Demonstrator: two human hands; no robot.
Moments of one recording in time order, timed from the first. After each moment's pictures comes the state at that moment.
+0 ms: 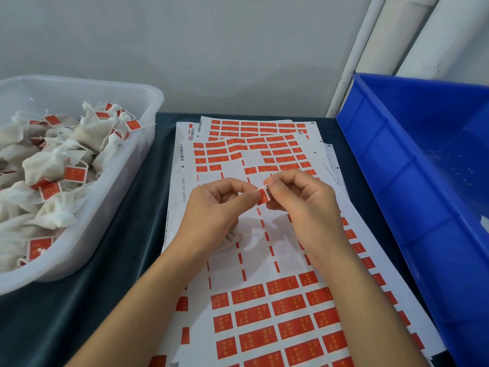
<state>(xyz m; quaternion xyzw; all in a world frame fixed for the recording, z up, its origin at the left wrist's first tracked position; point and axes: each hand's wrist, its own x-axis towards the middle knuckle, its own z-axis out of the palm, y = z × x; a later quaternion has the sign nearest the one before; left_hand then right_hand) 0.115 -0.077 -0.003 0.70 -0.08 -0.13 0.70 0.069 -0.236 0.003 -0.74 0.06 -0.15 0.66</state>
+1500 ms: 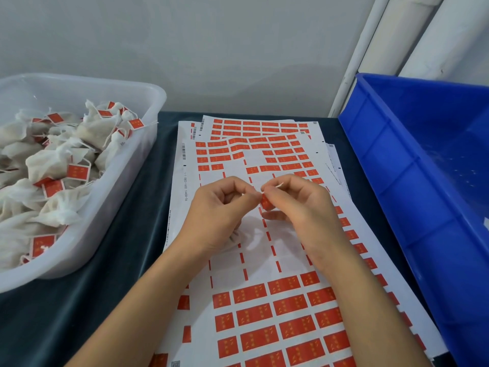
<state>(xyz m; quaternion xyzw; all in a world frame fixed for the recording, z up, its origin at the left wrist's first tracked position) 0.114 -0.076 -0.006 0.70 -0.11 -0.13 0.69 0.068 -0.238 0.003 -0.75 0.04 -0.09 0.65</state>
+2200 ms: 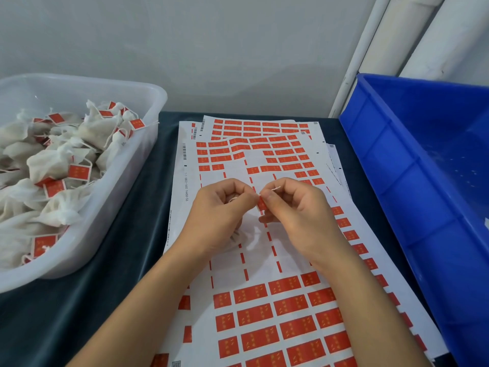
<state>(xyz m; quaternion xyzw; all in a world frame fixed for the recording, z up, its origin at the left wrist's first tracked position) 0.116 -0.077 -0.006 0.72 -0.09 -0.12 0.67 0.069 -0.237 -0.002 -0.79 0.03 -0.08 0.61</state>
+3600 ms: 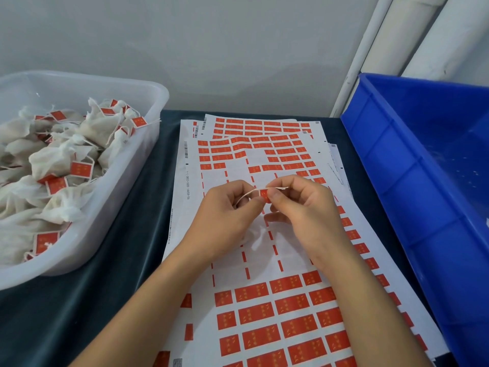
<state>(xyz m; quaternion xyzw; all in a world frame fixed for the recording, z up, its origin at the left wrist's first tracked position) 0.114 -0.082 -0.010 0.80 -0.13 -0.08 0.58 0.072 -0.238 -0.004 -0.75 0.07 -0.10 0.64</state>
